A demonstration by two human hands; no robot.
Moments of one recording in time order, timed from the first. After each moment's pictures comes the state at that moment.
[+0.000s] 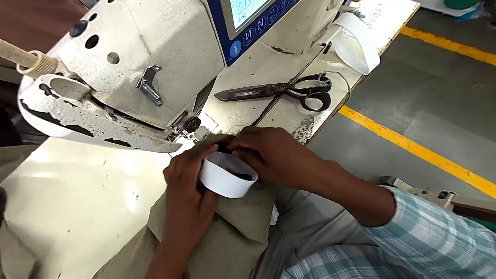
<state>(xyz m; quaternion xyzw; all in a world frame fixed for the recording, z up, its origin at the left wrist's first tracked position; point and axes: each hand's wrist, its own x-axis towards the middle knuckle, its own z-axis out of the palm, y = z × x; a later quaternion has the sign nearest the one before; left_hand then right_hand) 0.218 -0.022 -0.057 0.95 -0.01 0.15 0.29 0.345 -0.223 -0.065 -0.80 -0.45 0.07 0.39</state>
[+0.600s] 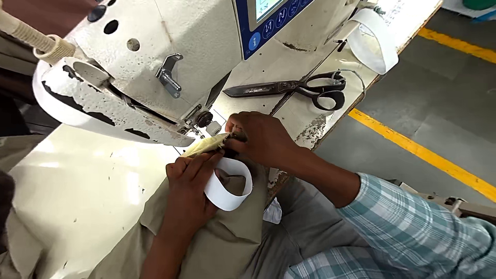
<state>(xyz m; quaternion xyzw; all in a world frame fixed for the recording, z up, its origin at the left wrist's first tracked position) 0.209 0.004 -0.086 0.97 -0.07 0.18 0.15 0.363 -0.176 -0.079 -0.87 -0.36 0.11 0.31</state>
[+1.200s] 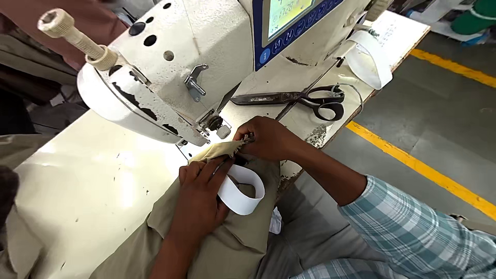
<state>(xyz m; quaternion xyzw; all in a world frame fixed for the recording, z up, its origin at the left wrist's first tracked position) 0.208 -0.003 -0.089 0.98 -0.09 0.16 0.13 0.390 -0.179 -0.066 -0.82 -0.35 0.30 0.33</state>
